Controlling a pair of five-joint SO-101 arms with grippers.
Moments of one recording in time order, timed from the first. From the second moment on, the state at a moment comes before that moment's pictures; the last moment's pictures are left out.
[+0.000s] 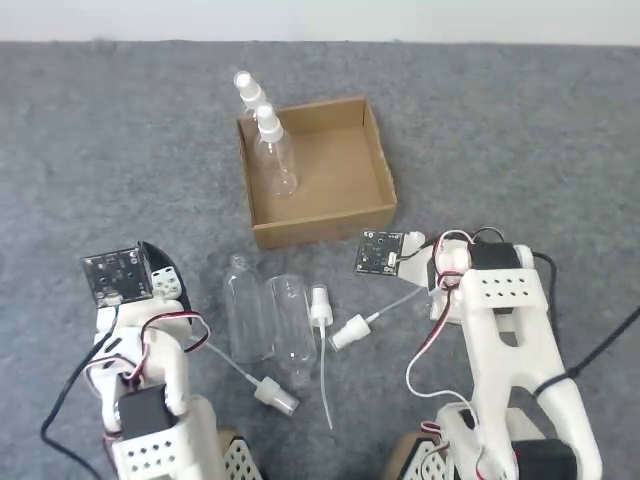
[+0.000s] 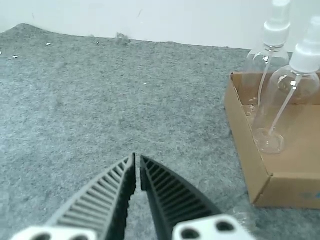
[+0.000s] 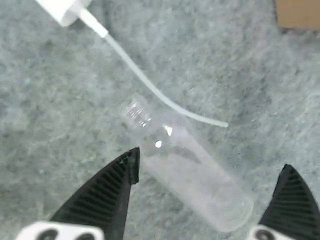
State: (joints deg) left arm -20.5 -103.5 92.5 49.2 2.7; right arm -6.8 -26.2 48.6 64.4 74.3
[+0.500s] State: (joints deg) left arm -20.5 -103.5 92.5 49.2 2.3; right arm -4.1 -10.7 48.6 55.1 74.3
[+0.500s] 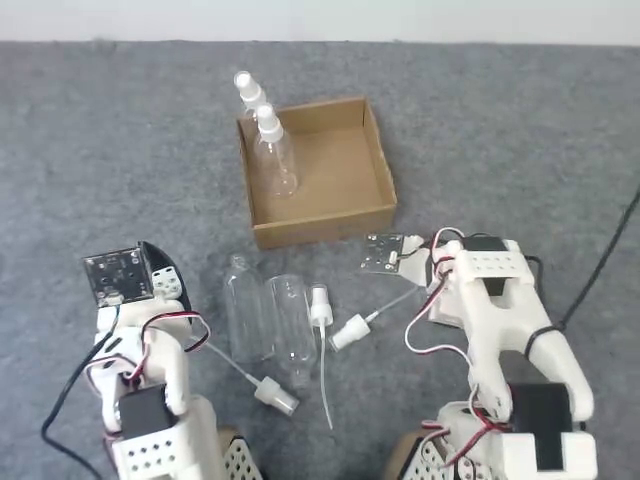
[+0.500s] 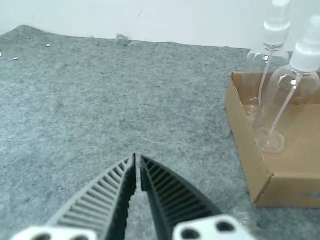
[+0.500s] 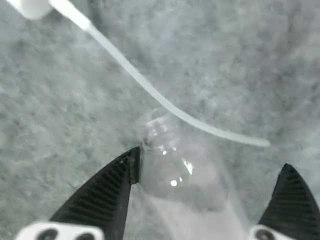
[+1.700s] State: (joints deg) left arm -20.5 -103.5 92.5 49.2 2.3; right arm -1.0 -10.5 44.8 59.5 35.4
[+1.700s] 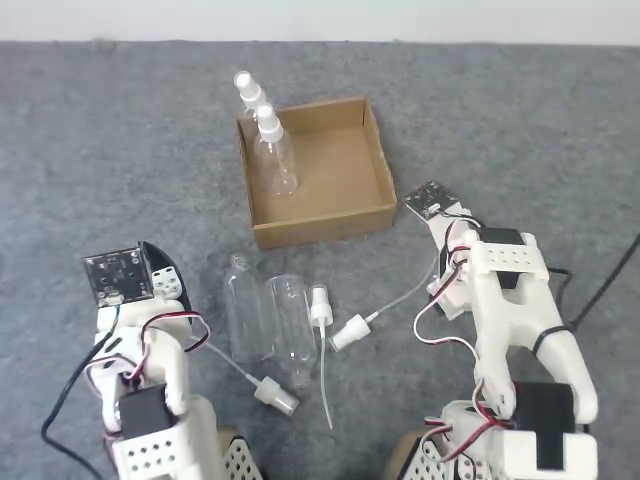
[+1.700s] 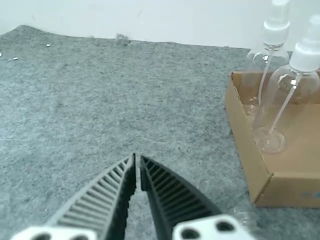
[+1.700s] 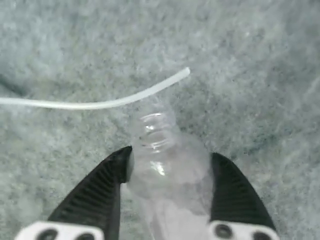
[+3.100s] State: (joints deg) left arm -20.5 -103.5 92.5 49.2 2.3; right arm -0.9 -10.5 43.2 63.4 43.9
